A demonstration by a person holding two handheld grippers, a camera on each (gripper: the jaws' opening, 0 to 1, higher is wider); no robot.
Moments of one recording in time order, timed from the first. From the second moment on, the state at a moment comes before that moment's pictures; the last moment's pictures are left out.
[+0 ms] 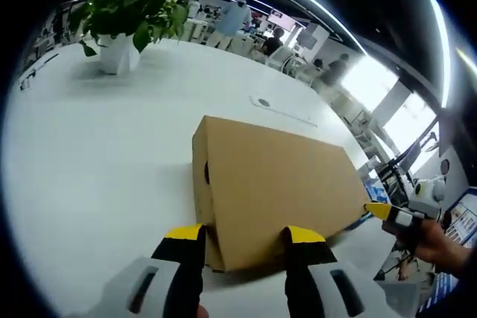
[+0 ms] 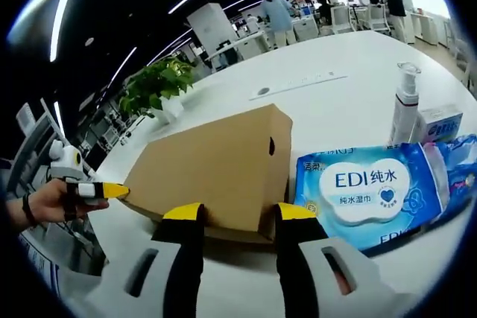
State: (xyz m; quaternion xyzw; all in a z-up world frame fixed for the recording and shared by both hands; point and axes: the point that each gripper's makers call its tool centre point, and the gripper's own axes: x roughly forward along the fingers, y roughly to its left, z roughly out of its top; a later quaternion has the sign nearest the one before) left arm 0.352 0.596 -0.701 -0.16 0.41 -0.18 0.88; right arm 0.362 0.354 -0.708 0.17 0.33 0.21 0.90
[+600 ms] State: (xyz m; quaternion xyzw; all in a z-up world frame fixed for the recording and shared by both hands) left arm 0.304 0.603 -0.692 -0.11 0.39 -0.20 0.89; right arm 0.330 0.312 -0.688 0.10 0.30 0.23 0.92
